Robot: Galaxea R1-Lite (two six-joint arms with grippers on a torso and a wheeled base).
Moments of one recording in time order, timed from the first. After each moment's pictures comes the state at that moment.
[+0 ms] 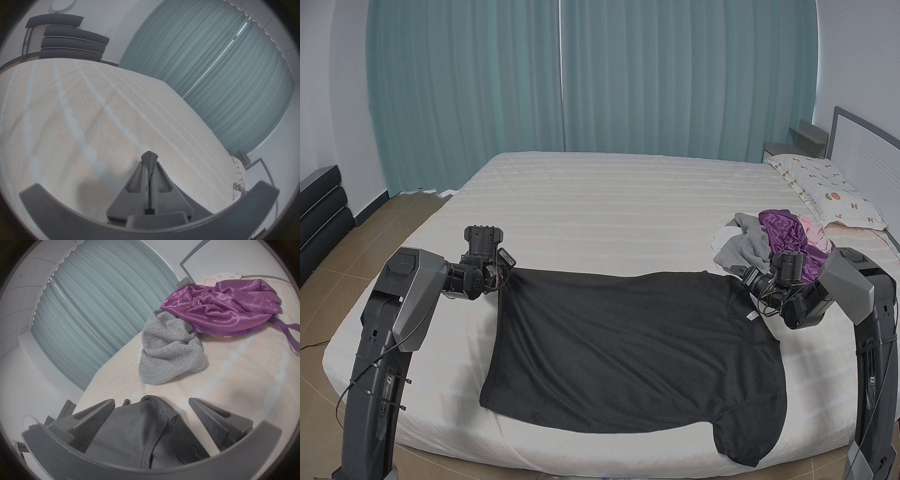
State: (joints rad) left arm -0.12 2.72 -1.98 -0.23 0.18 -0.84; right arm -0.01 2.60 -1.36 -0.86 0.11 0.65
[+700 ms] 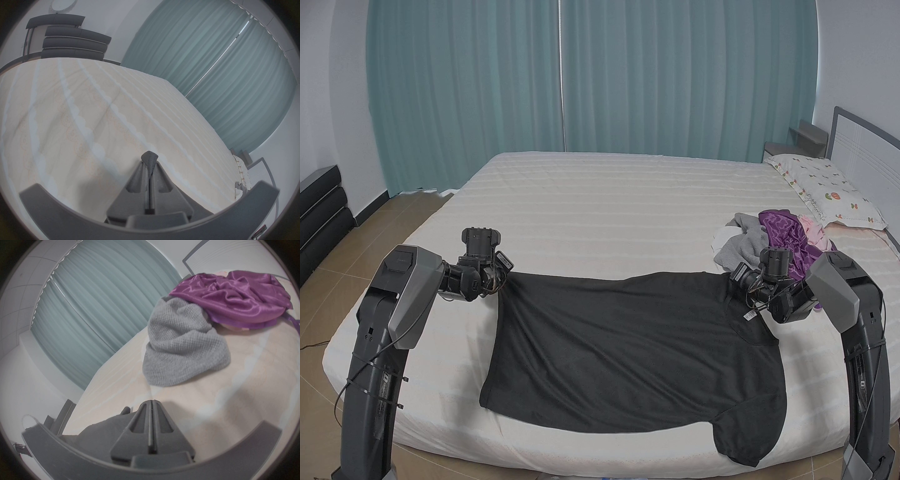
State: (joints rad) left arm -0.11 2.70 -1.92 -0.24 0.18 -0.84; right arm 0.02 2.70 -1.57 -0.75 0.09 0.66
